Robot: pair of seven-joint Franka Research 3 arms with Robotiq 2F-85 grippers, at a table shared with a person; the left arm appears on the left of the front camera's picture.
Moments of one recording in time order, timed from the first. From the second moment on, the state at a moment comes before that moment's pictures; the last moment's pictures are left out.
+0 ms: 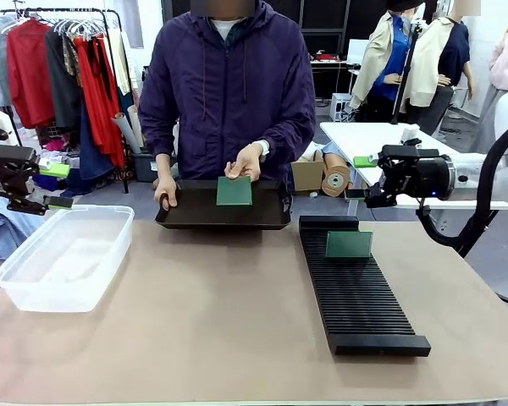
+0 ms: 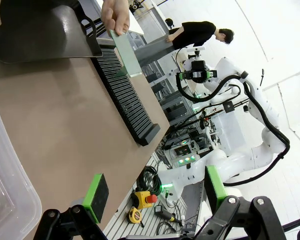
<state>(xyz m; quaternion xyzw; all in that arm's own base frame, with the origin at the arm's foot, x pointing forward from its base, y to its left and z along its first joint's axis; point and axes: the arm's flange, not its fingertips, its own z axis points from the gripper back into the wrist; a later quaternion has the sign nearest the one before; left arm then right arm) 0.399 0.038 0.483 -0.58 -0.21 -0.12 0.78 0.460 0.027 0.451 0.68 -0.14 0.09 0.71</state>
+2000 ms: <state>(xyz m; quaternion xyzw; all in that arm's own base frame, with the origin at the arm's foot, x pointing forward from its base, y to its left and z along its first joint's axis) 0.431 0.012 0.471 -0.59 -0.19 -0.13 0.77 0.458 0.013 0.449 0.69 -0.11 0.05 0.72</state>
